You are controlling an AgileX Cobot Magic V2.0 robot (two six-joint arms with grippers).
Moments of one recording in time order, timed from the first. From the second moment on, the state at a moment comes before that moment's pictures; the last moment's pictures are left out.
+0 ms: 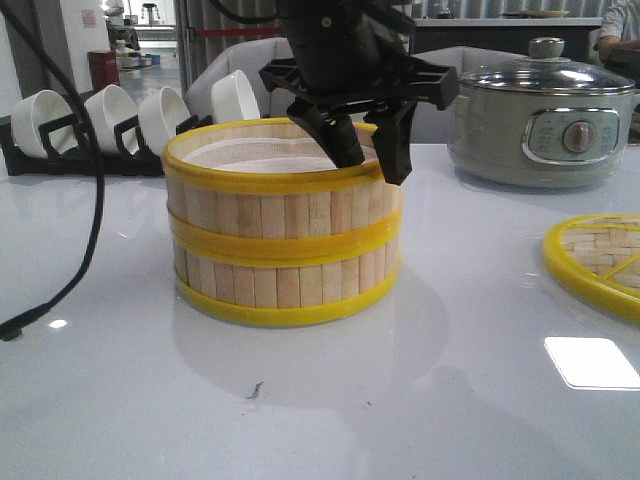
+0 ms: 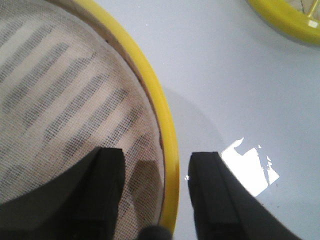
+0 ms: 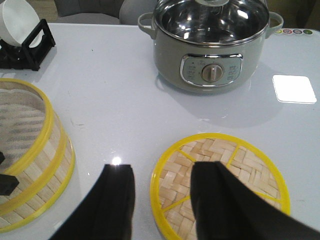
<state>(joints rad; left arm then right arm) -0.74 2.07 -1.90 -0.08 0.95 0.03 0.06 0.90 -0.88 -0.02 0.46 0.11</state>
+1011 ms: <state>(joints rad) -0.32 1.68 -2.13 -0.04 1.13 0.01 0.06 0.90 -0.88 -0.02 0.47 0.11</state>
